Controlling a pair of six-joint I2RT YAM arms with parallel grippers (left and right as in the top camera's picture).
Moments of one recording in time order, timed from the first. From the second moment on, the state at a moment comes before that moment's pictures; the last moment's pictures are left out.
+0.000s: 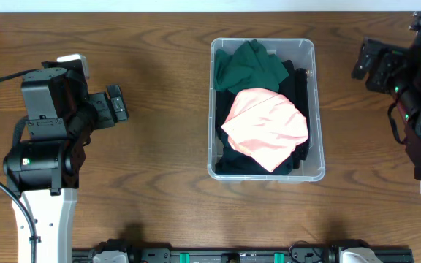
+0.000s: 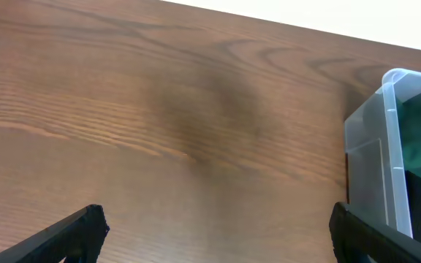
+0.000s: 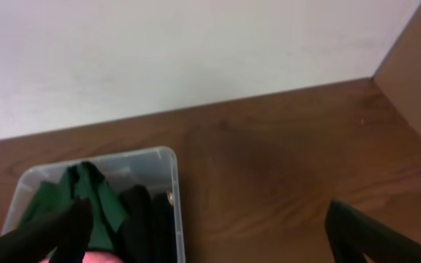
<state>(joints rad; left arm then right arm) 0.06 1.12 1.29 -0.90 0.01 -0.14 0.05 1.22 1.60 -0.88 0.18 0.21</state>
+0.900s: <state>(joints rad) 0.05 0.95 1.29 -0.87 0.05 0.01 0.05 1.22 1.60 -1.07 0.18 0.21</state>
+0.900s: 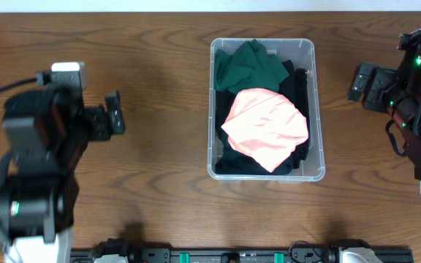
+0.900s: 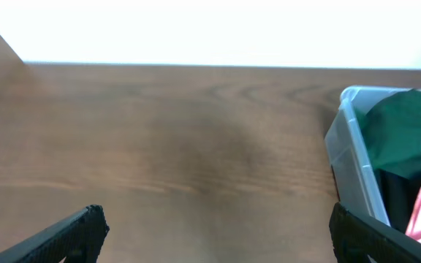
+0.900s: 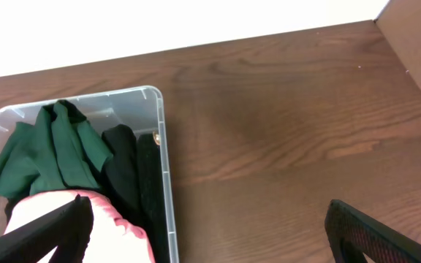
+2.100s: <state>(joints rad) 0.05 0.06 0.25 -0.57 0.08 0.07 0.05 1.22 1.60 -1.07 0.18 0.21</state>
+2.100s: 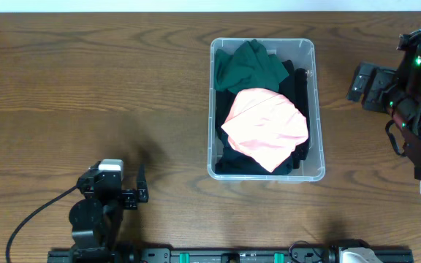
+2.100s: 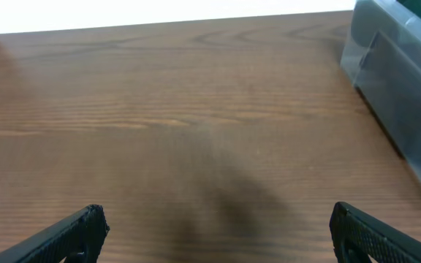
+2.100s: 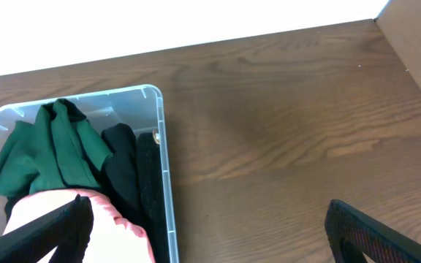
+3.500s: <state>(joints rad) 0.05 0.01 0.14 -0.45 0.08 0.07 0.05 1.22 1.60 -1.07 0.18 0.21</state>
